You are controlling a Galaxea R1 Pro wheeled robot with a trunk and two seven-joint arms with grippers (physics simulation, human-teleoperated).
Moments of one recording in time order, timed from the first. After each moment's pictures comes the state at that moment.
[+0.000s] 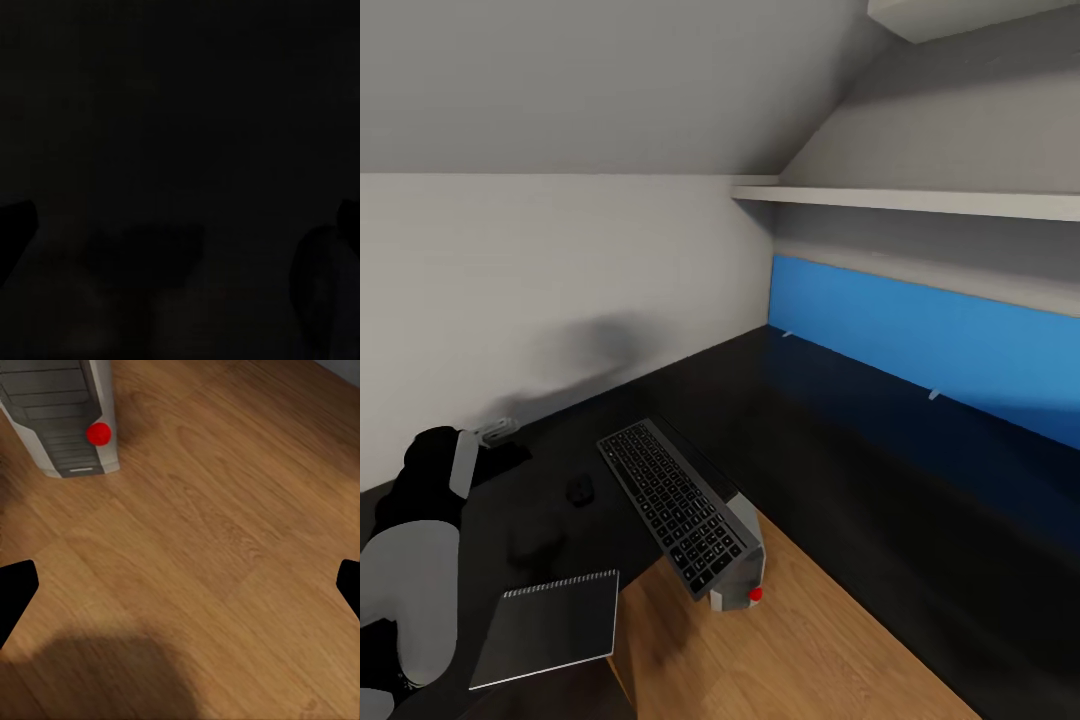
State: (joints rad) left arm -0.92 0.18 0.46 -0.89 0.08 0.99 0.14; right arm -0.22 0.02 0.06 0.02 -0.03 -0.85 -0.09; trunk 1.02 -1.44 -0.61
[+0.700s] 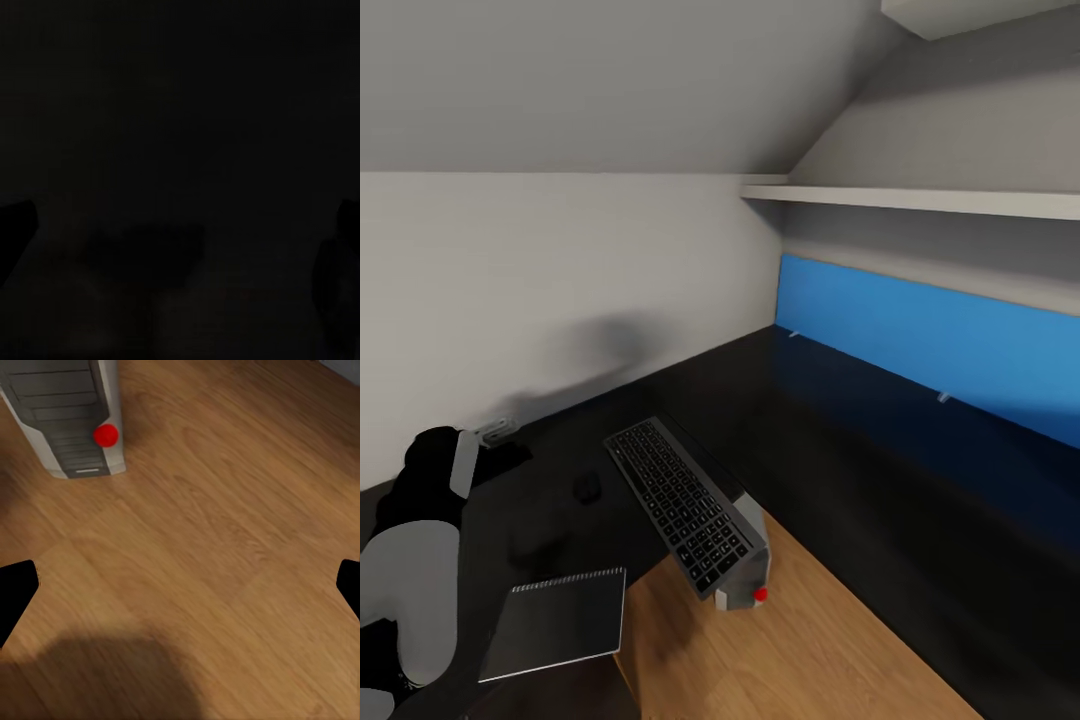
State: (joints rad) left arm -0.92 0.18 0.46 -0.89 0.08 0.99 0.14; right arm -0.22 0.02 0.06 0.02 -0.04 -0.85 -0.09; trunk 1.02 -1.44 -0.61
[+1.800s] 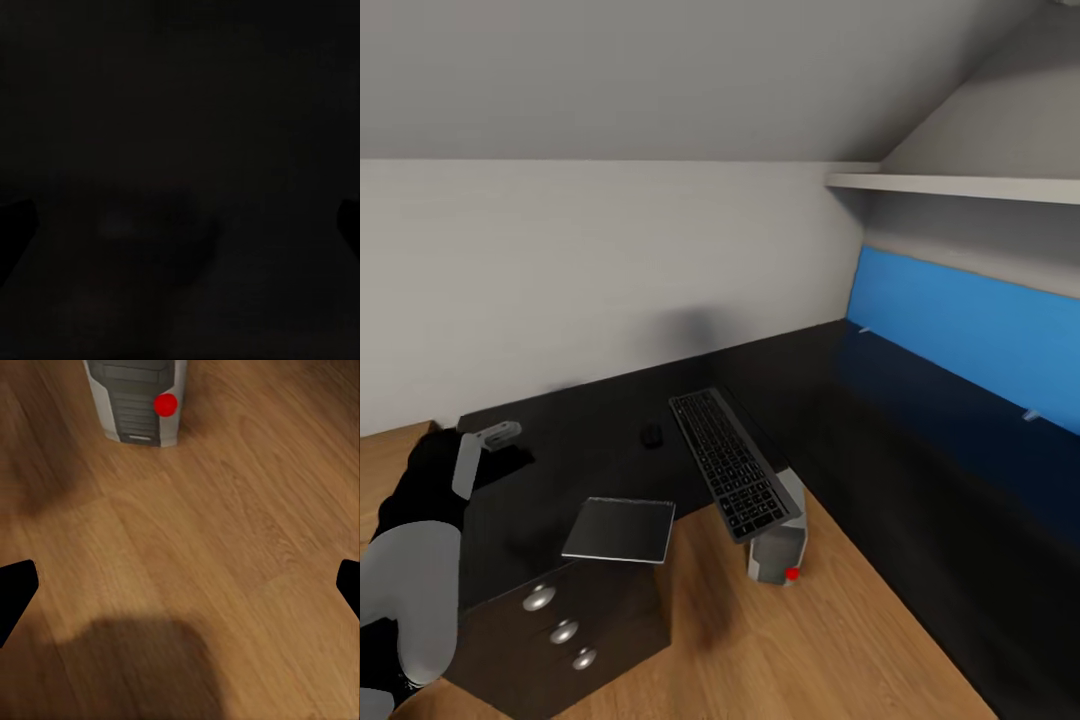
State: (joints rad) left arm -0.92 0.18 0.46 -0.87 0.08 0.98 0.14; right arm -0.22 0.02 0.06 0.02 -0.03 -0.85 -0.09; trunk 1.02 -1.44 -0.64
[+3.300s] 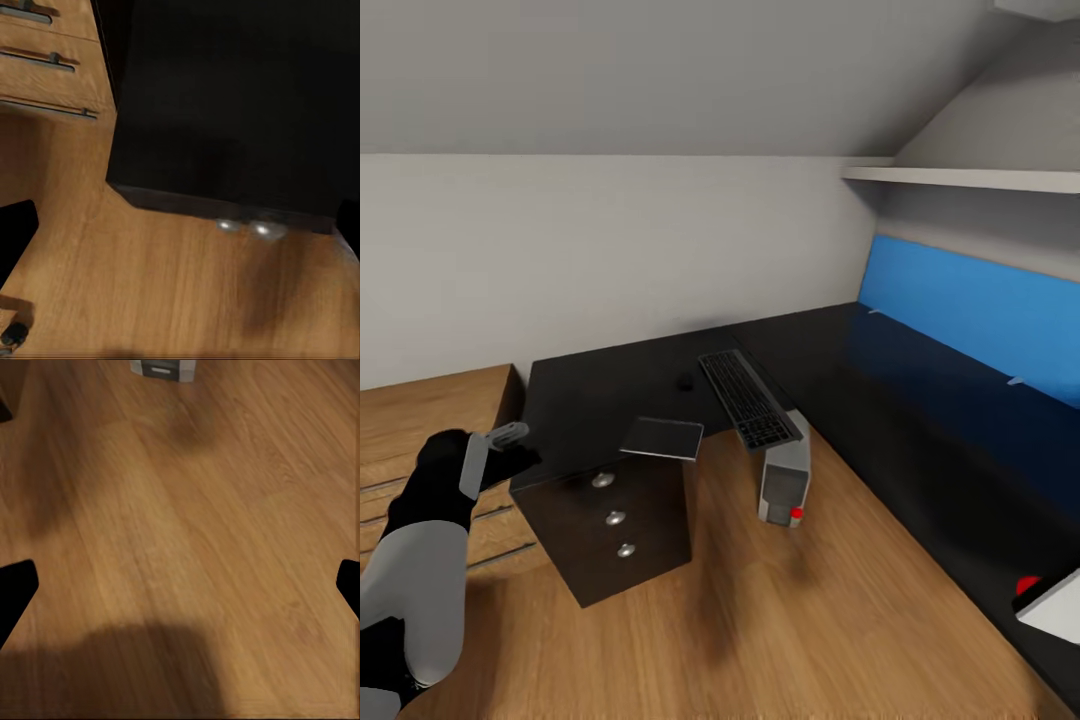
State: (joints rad) left arm -0.92 0.17 0.46 -0.86 0.08 0.98 0.14; right arm -0.22 0.02 0.06 0.02 -0.03 -0.85 -0.09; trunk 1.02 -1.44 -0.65
